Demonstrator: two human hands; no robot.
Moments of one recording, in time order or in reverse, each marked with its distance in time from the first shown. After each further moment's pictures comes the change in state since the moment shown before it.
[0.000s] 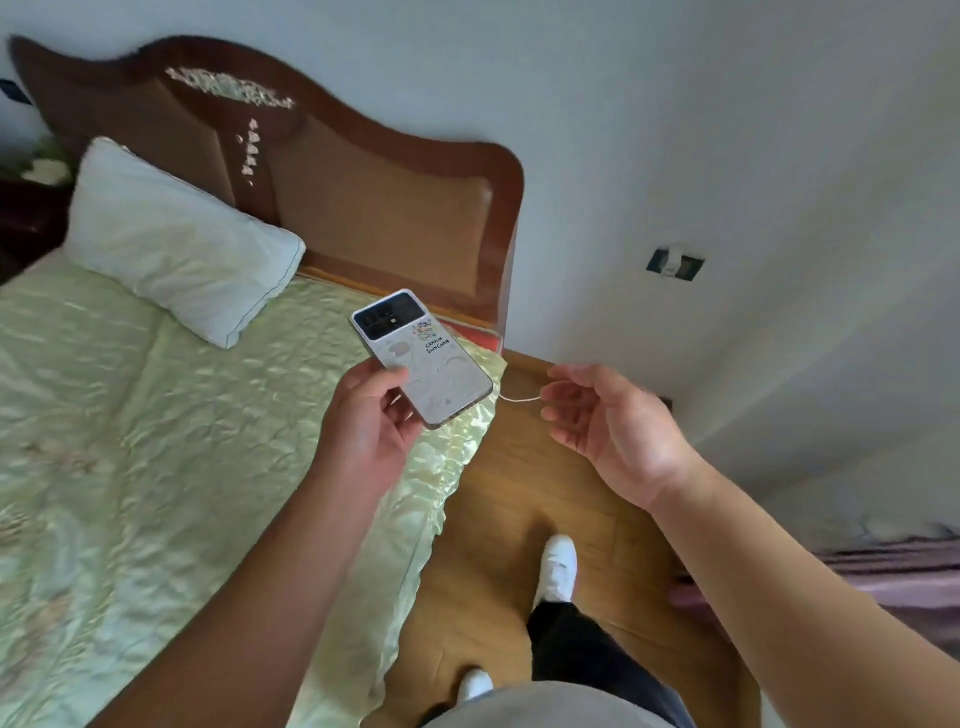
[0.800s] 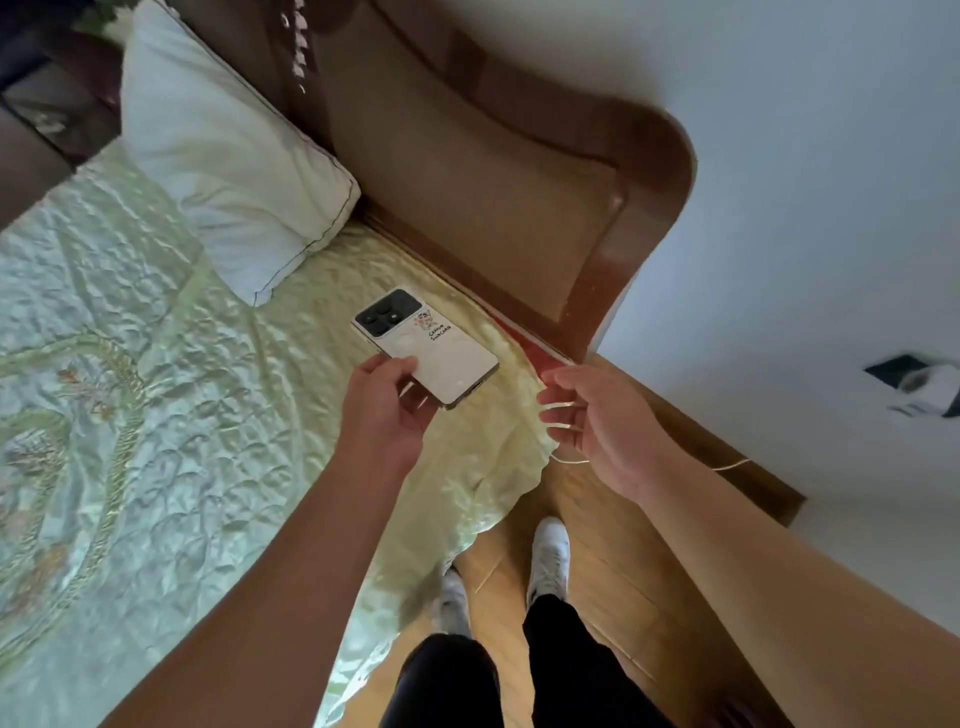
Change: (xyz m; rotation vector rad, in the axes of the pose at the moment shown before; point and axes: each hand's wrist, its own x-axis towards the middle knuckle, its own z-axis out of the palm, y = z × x) left_hand 0.340 -0.007 0.060 -0.157 0.532 -0.002; right_hand 0.419 -0.028 0.002 -0.234 -0.183 0.383
